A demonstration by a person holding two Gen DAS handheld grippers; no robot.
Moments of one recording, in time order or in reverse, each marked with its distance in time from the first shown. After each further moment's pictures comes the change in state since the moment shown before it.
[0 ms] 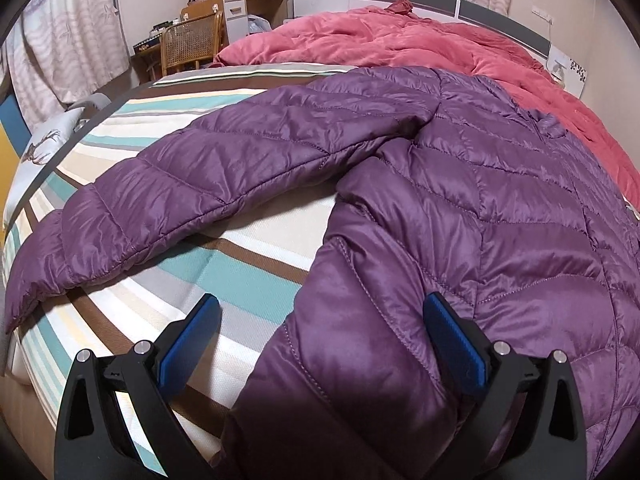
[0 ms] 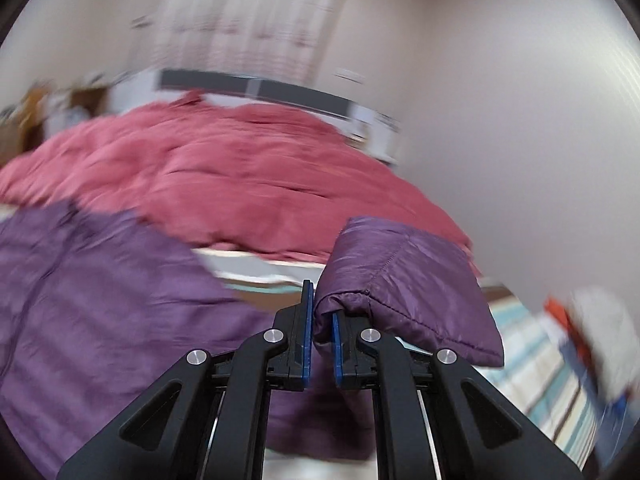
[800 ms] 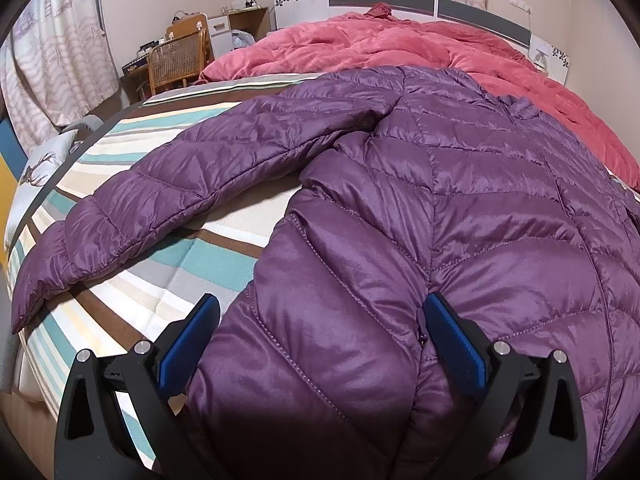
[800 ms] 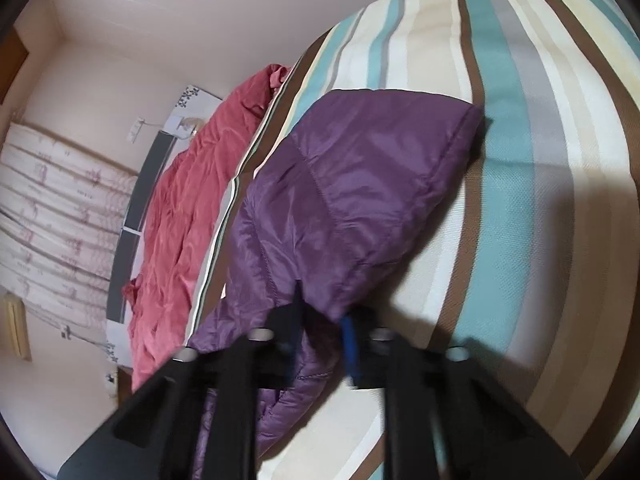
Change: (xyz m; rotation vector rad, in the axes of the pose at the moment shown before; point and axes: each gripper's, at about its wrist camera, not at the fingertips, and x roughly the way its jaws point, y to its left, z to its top) left arm -0.021 -0.022 -0.016 0.076 -0.030 0.007; right arm 0.068 -0.241 -0.195 1.374 0.259 0.077
